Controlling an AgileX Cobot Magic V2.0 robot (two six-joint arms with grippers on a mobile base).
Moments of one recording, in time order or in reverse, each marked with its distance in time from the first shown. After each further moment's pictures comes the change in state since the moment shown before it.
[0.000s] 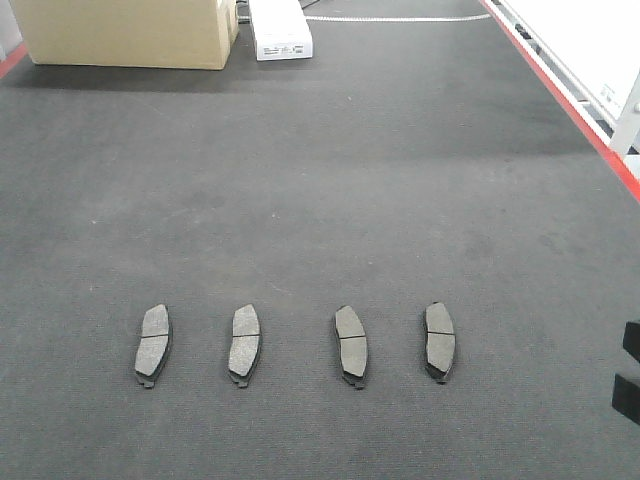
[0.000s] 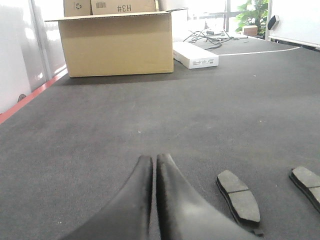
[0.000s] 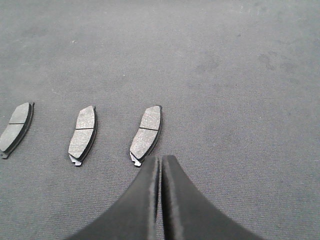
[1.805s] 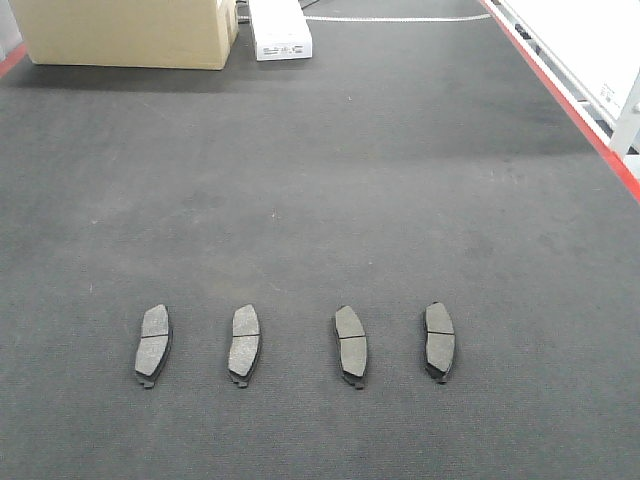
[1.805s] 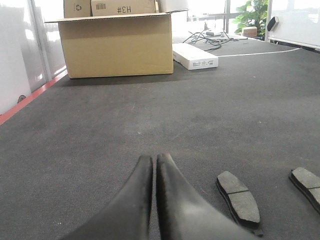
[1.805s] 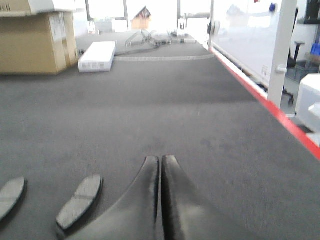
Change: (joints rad) left arm 0.000 0.000 0.000 -0.001 -0.001 0.000; right arm -0.544 -0.597 0.675 0.435 -0.719 -0.637
